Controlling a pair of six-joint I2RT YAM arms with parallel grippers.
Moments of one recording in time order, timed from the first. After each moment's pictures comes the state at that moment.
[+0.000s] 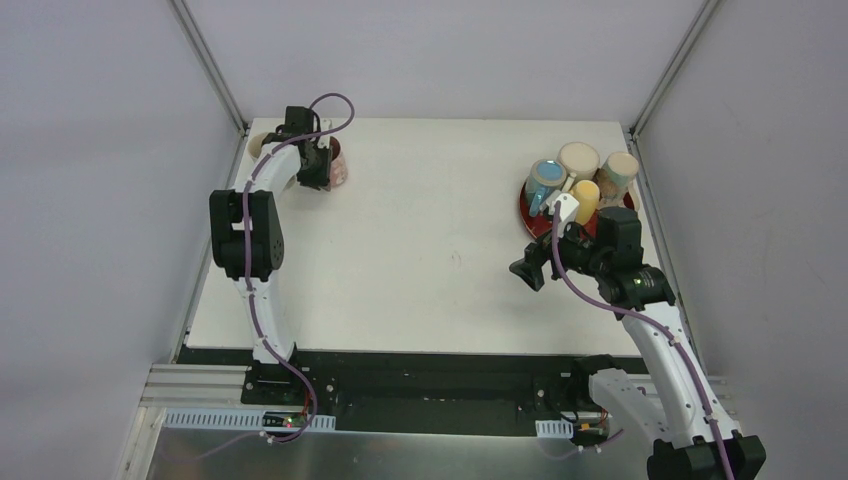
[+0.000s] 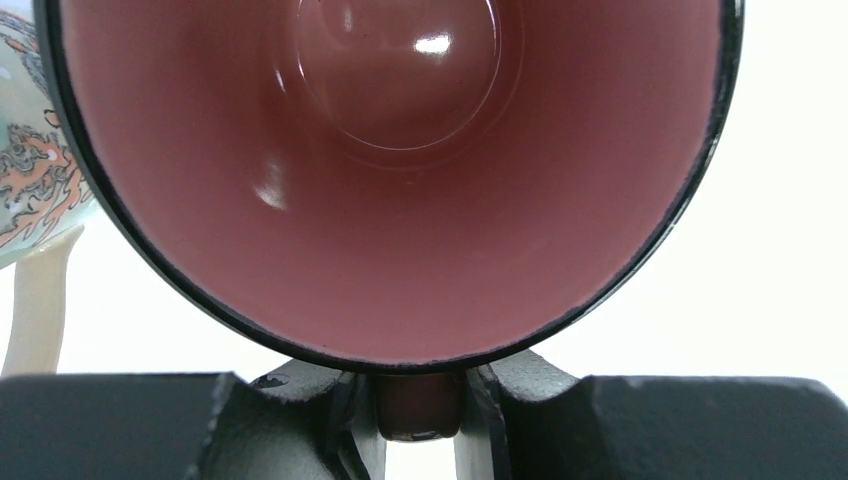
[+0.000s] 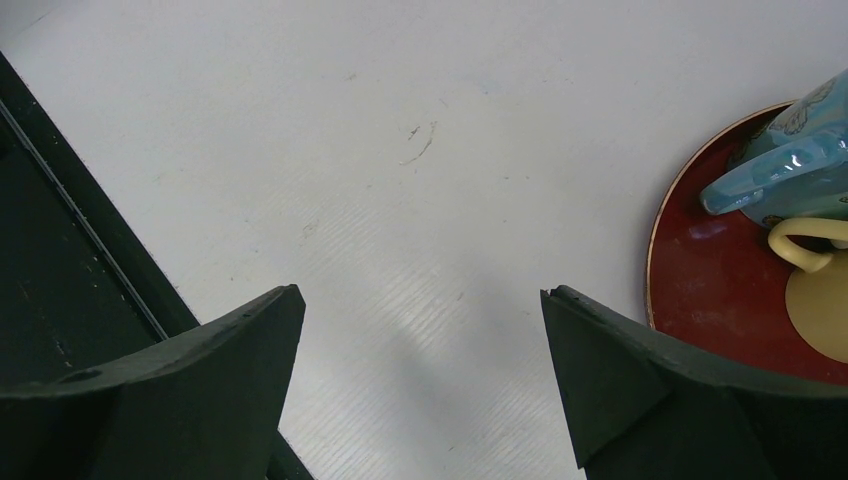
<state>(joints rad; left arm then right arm) -0.02 2.05 1.68 -0.64 0.06 0.03 0.19 0.82 0.79 -0.57 -0.61 -0.30</state>
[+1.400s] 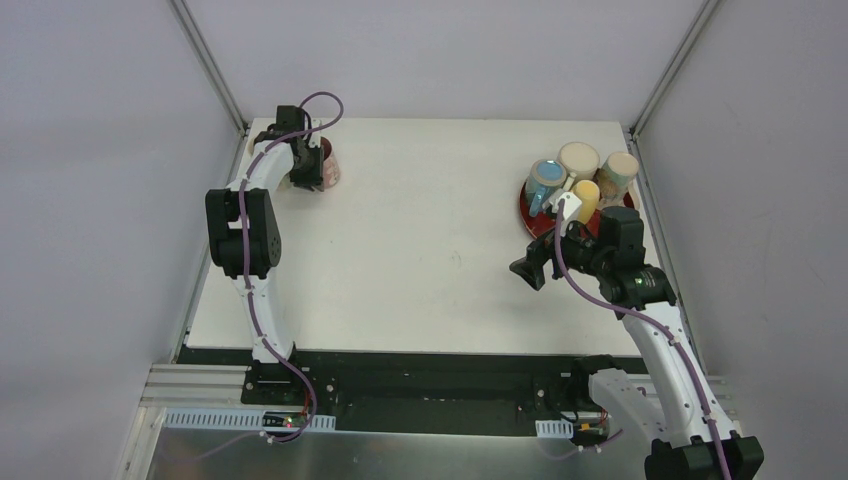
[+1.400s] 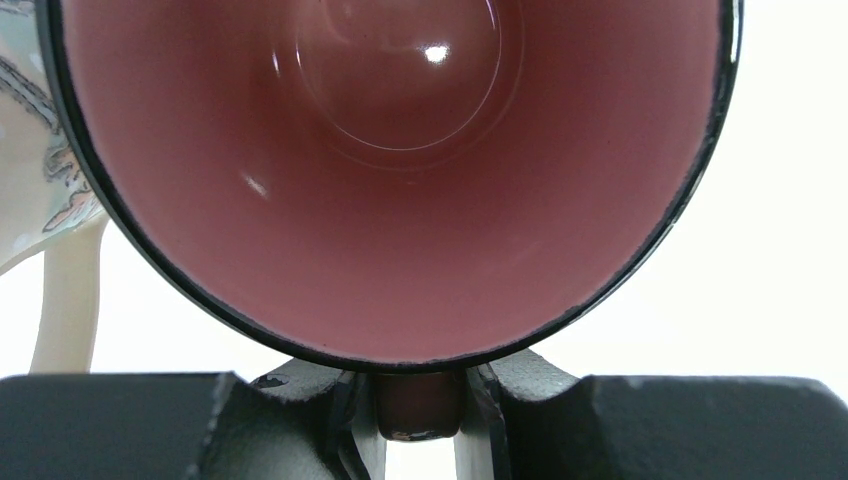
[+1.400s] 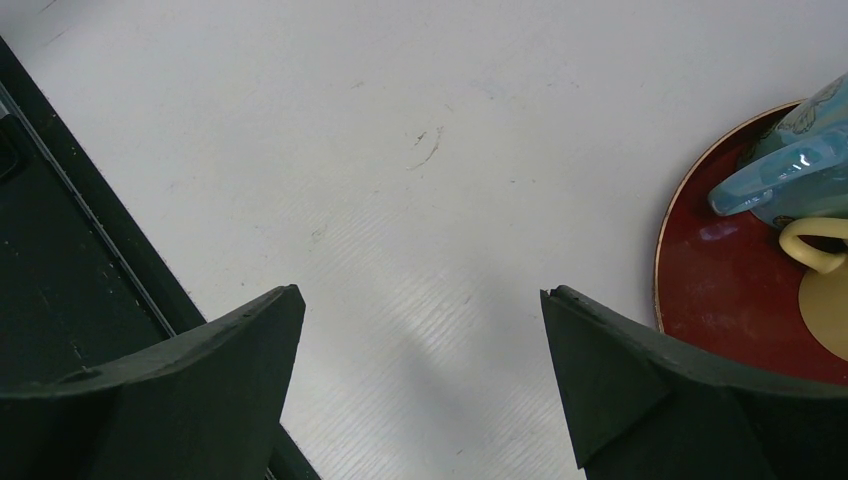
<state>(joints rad) 0.02 2.07 1.72 -0.67 0.08 0.00 0.17 0.82 0.79 -0.57 -0.65 -0.29</state>
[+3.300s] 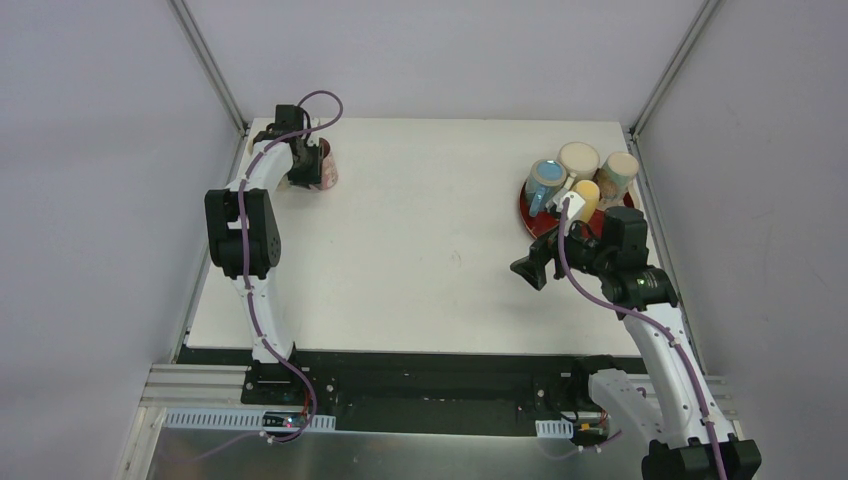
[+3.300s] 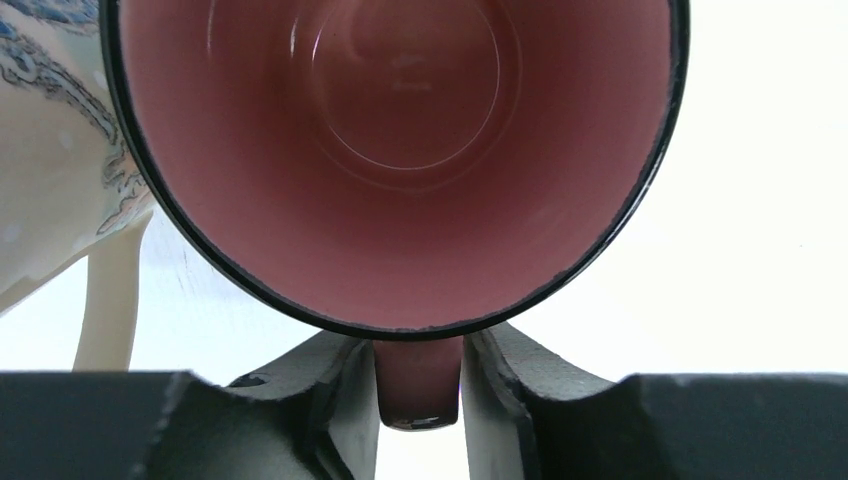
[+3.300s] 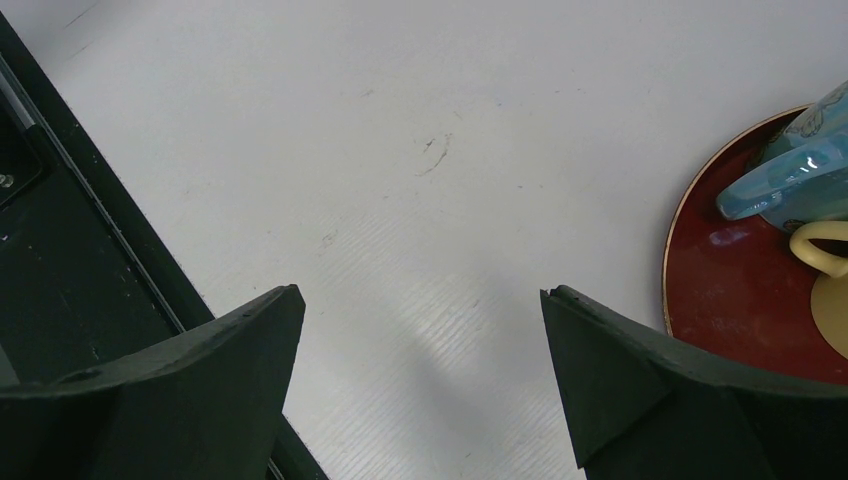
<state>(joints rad) 0.02 2.07 1.72 -0.66 0.04 0.02 0.15 0.81 0.79 -0.57 -0.69 -0.27</state>
